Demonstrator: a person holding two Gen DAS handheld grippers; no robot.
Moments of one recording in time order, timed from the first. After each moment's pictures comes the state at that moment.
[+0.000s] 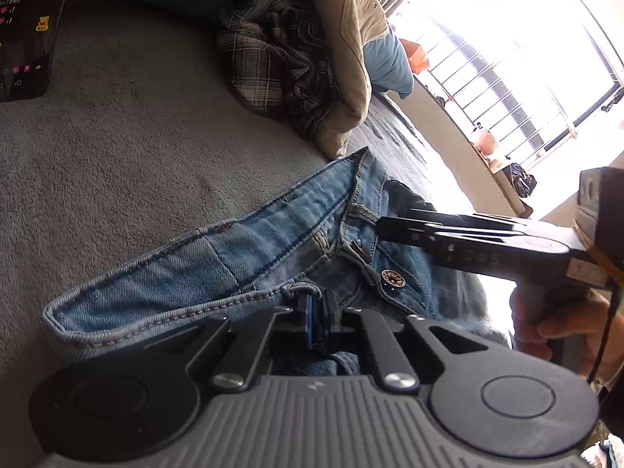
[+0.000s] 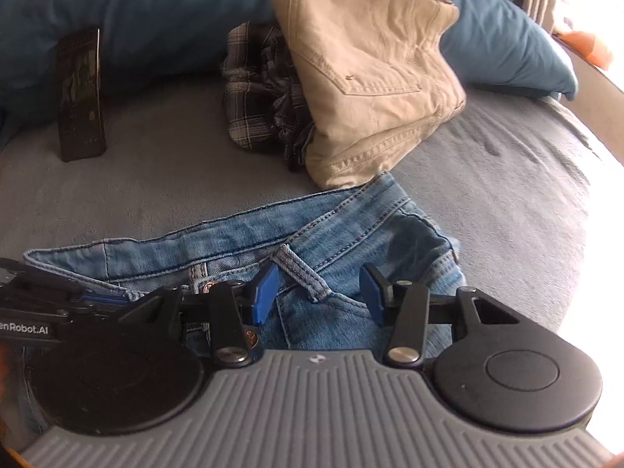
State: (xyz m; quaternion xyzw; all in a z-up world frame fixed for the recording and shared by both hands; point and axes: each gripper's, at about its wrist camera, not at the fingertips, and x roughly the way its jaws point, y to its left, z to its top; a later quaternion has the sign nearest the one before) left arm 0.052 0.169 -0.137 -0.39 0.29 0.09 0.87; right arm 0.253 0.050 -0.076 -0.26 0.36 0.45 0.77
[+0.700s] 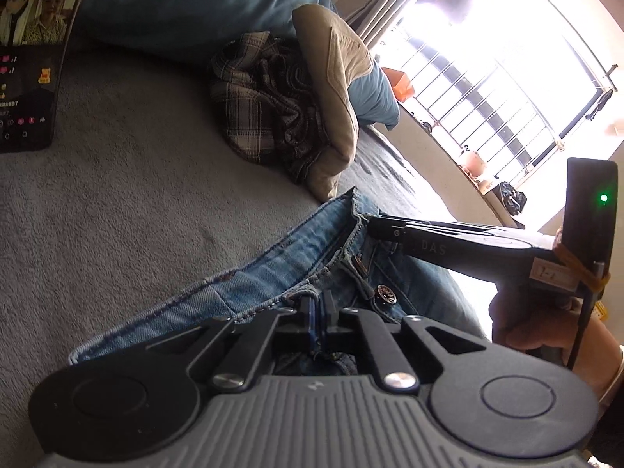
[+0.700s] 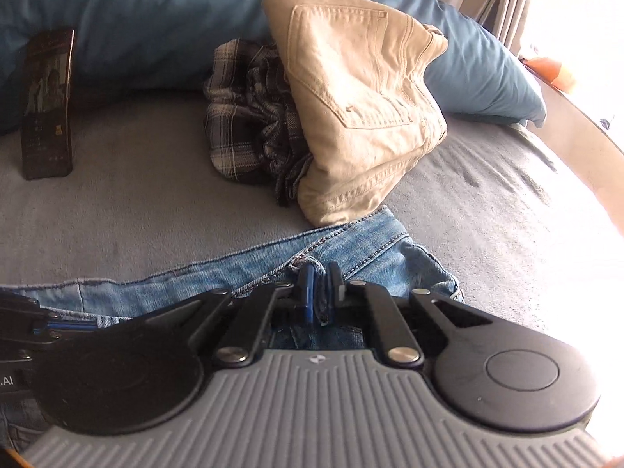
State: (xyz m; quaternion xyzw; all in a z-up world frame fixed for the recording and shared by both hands) left arm 0.040 0.179 -0.121 -0.37 0.24 0.10 0.89; right arm 0.227 0.072 -0.079 -0.25 0.30 0.39 0.83
